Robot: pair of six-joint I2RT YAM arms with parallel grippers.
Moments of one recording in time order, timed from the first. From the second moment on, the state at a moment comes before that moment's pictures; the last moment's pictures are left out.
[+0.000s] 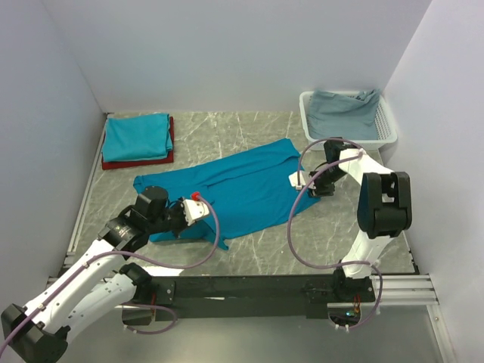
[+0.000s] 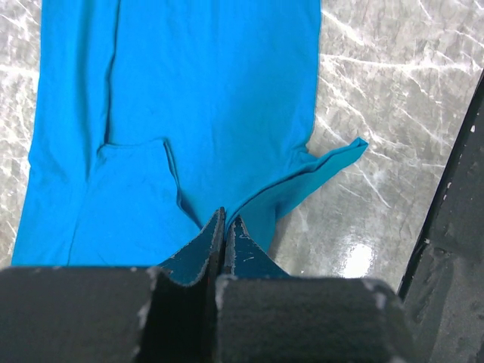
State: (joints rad) left arm -0.59 0.73 0.63 -0.53 0.36 0.51; right arm 0.03 1.78 1.19 -0.92 -0.40 -1.81
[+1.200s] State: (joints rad) left arm -0.60 0.71 0.63 -0.54 0.34 0.51; right arm 0.09 1.86 1.24 -0.93 -0.33 -1.73
